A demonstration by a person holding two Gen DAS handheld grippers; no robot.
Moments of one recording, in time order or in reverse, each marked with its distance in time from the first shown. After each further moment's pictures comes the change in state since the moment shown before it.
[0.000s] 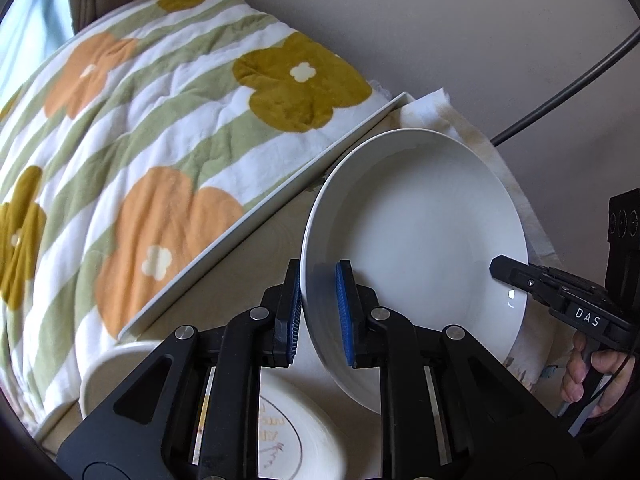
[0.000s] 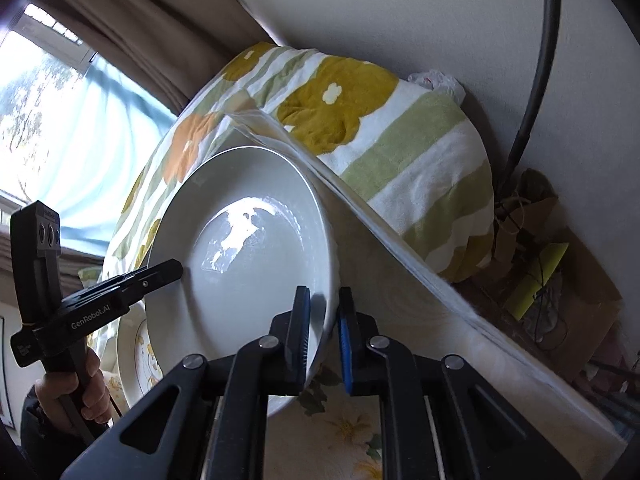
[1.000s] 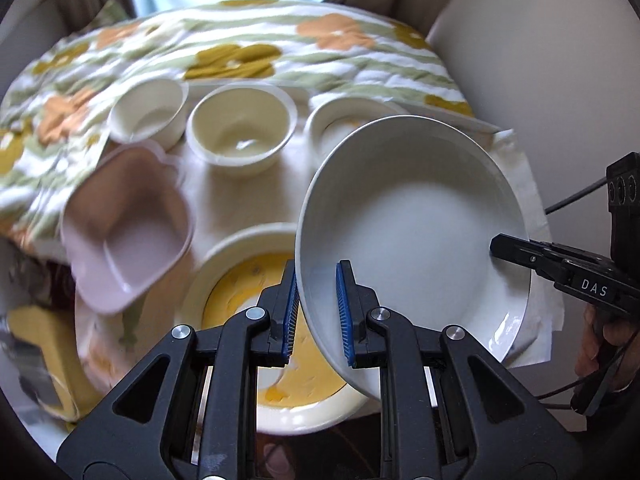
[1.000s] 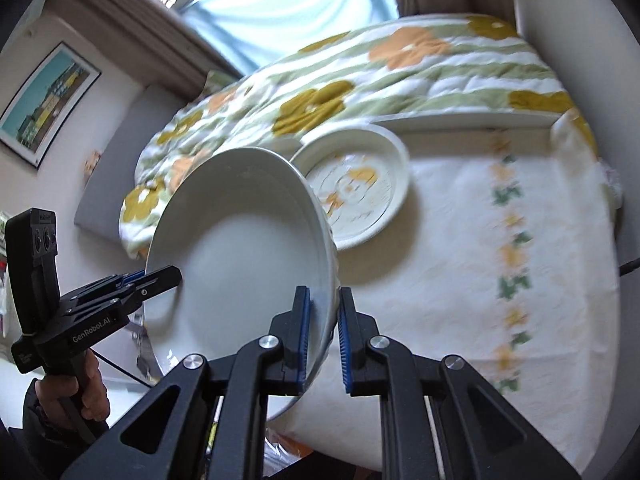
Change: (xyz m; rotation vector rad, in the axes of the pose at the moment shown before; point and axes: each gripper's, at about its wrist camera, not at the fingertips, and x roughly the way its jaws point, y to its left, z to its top) left arm -0.196 -0.028 -0.316 -0.682 -0.219 0.328; right arm -0.062 0.138 -0.128 -0.720 0.341 0.293
